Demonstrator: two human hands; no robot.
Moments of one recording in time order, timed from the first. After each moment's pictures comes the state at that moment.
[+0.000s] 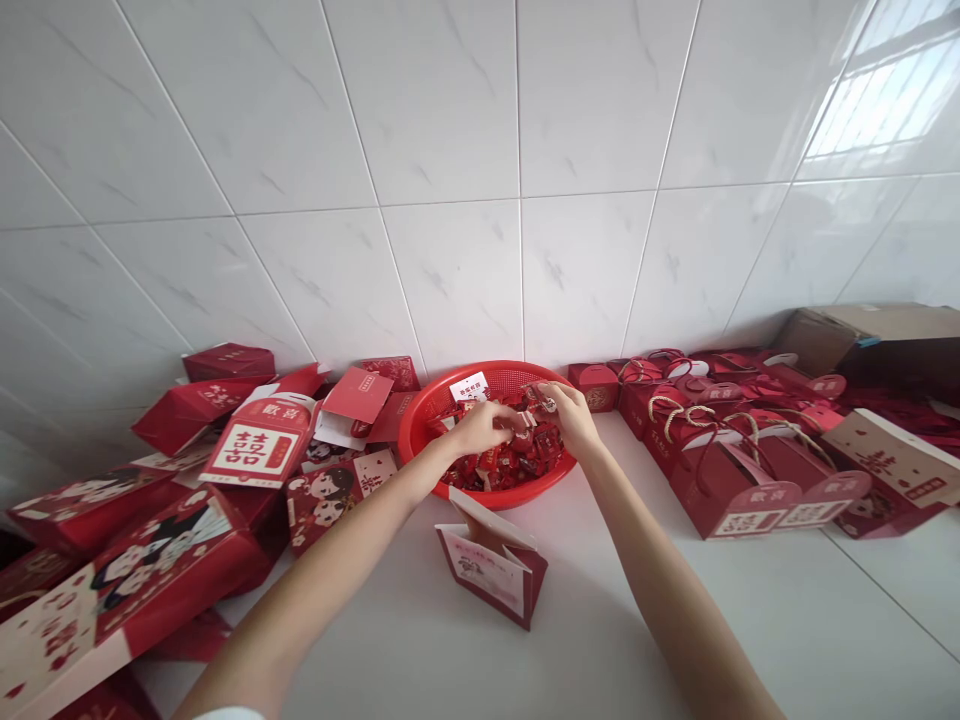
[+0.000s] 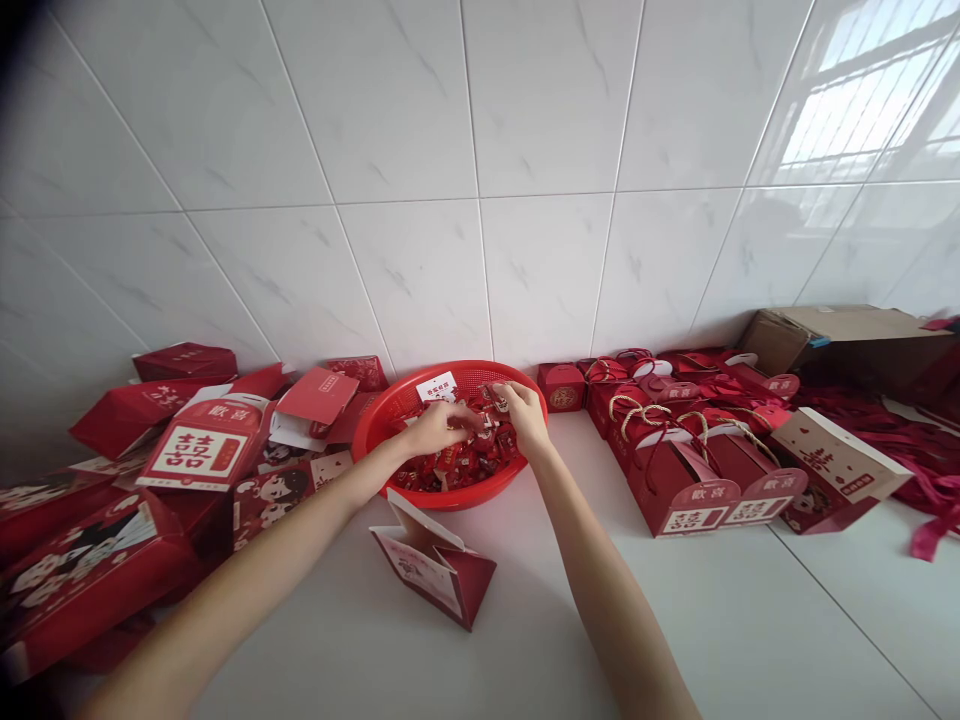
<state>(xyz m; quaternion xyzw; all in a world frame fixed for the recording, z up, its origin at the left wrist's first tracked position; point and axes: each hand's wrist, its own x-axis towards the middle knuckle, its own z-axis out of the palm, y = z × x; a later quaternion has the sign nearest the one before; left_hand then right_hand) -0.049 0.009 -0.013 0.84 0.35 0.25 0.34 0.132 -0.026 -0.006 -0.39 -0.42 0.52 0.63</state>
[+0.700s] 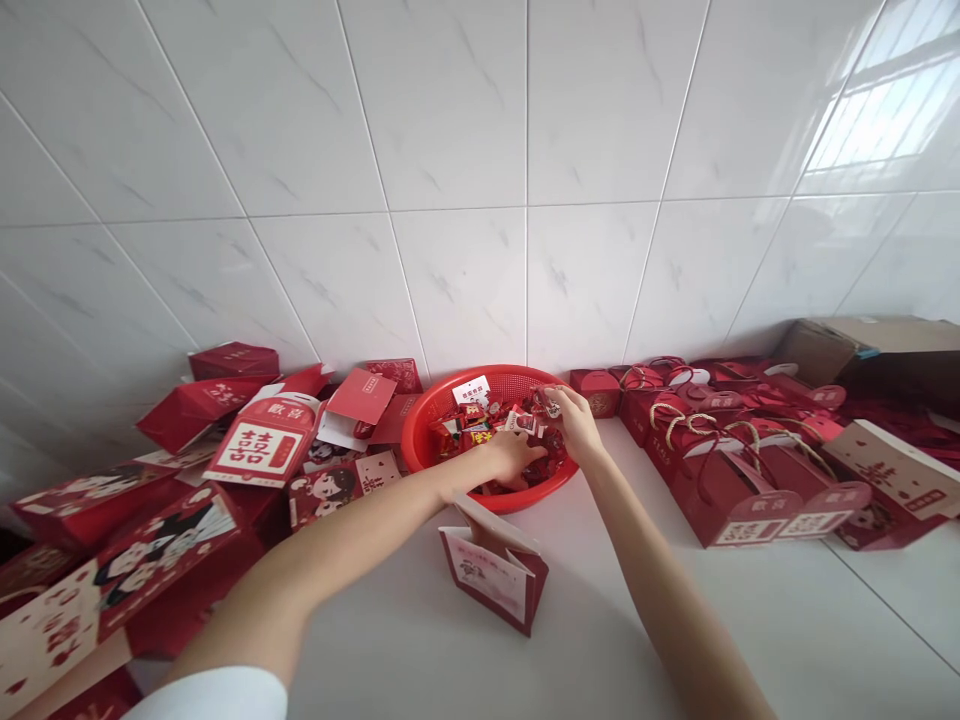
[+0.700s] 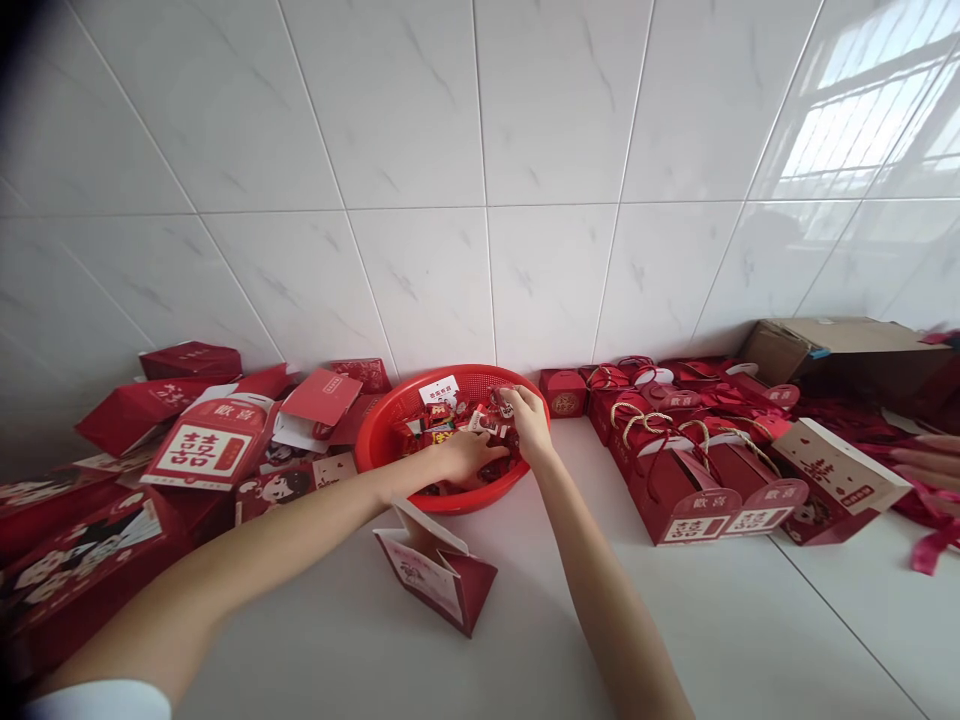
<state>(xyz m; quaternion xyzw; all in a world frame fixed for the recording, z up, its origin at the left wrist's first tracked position) -0.010 -0.007 -0.026 0.93 0.36 -0.03 0.11 0.132 -0.025 -0.010 -0.39 -0.40 0.51 0.65</state>
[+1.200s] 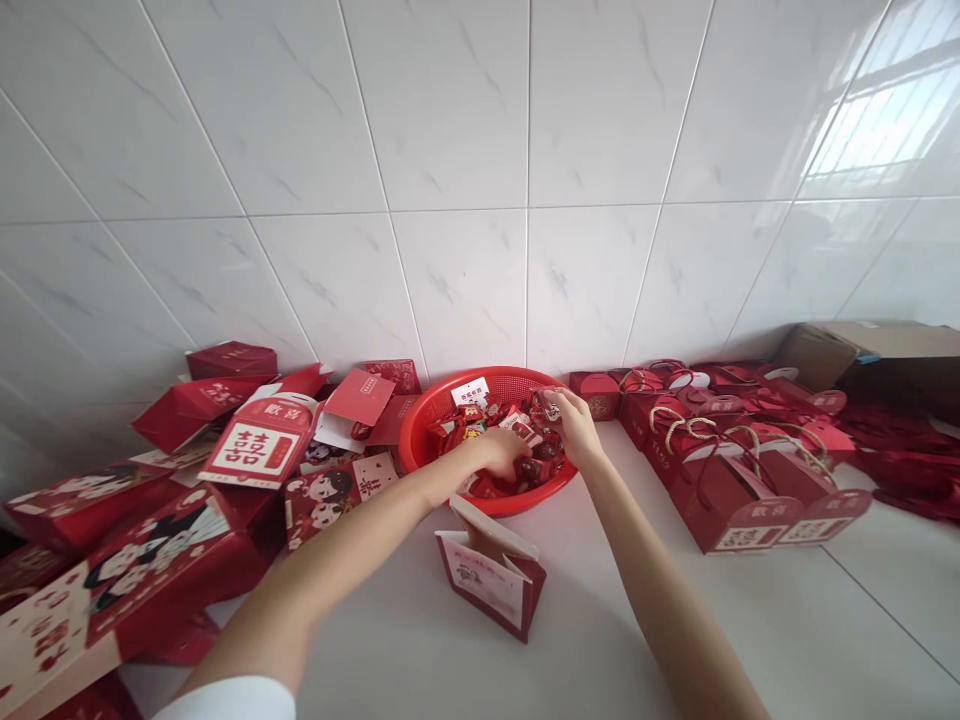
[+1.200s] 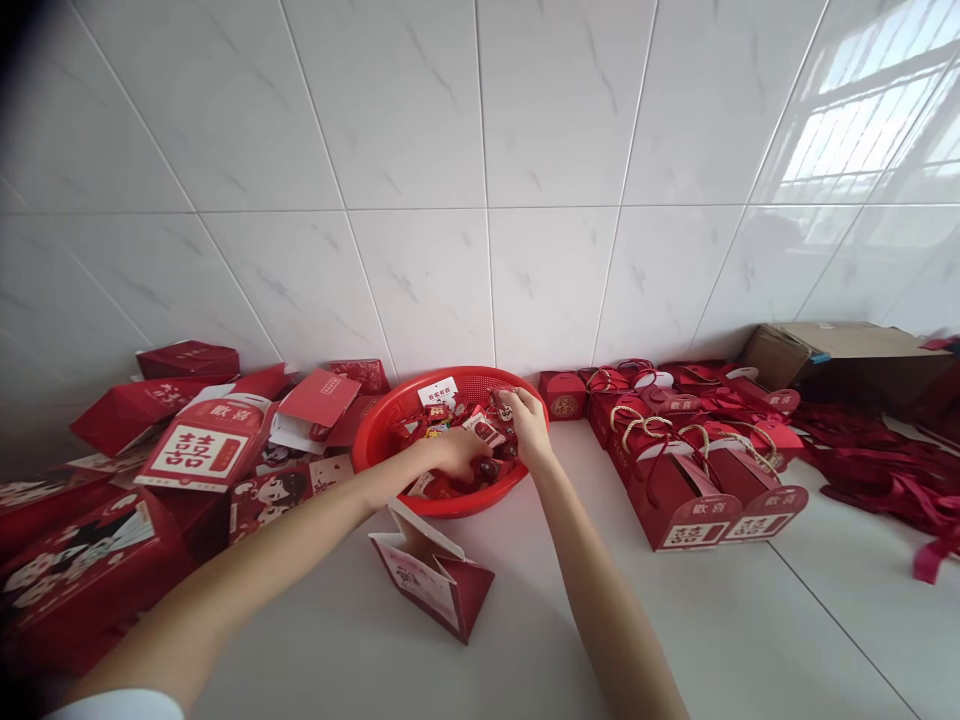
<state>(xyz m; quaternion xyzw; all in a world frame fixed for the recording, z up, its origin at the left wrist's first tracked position) -0.020 0.012 -0.024 0.89 0.40 -0.02 0.22 0.132 -0.026 -0.008 -0.39 -0.39 0.52 0.65</state>
